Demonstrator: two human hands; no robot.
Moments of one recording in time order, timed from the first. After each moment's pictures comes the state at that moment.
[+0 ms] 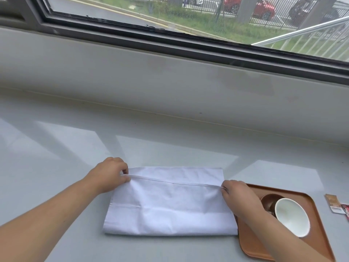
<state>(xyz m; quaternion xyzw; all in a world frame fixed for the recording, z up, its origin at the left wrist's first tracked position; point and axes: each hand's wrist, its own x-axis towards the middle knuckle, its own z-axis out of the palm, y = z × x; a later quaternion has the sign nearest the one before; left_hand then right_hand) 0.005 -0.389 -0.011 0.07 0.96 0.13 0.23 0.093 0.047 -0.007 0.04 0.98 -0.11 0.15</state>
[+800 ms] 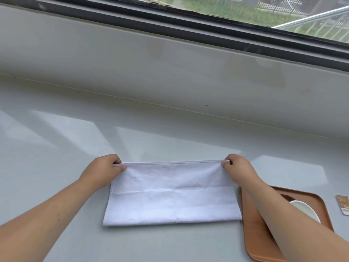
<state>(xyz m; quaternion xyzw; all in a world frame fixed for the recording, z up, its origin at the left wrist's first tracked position) -0.001 -0.404 -0.045 -0.11 0.94 0.26 0.19 0.003 0.051 -0.031 0.16 0.94 -0.26 0.16</state>
